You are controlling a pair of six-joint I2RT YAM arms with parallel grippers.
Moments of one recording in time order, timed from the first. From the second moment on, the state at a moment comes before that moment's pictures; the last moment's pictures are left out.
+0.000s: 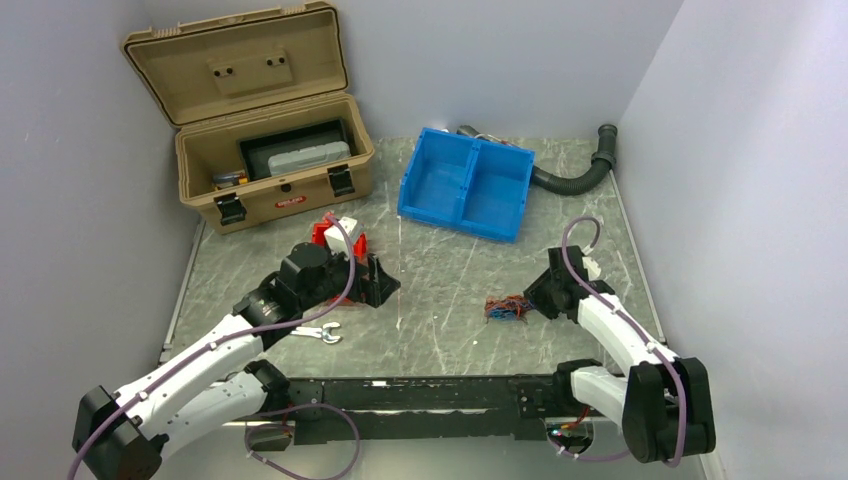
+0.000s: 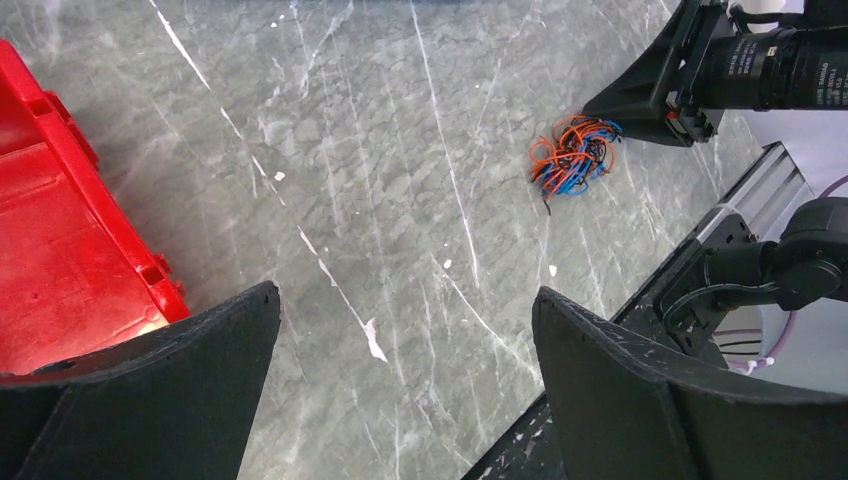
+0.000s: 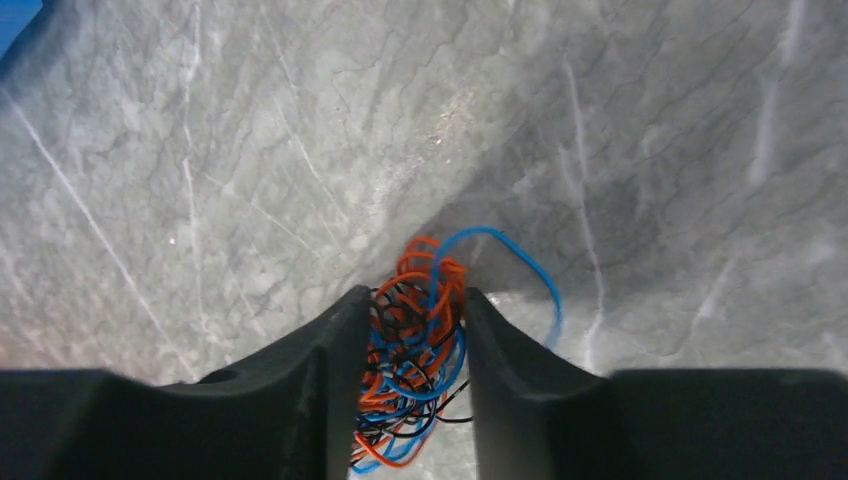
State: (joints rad) left arm -0.69 0.84 0.59 -0.14 0.13 -0.42; right arm 0.12 1.06 0.46 -0.45 0.11 0.93
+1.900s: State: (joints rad) left arm -0.74 1.55 1.00 -0.24 0.10 -0.27; right arm 0.62 0.93 0.58 -0.20 0.11 0.77
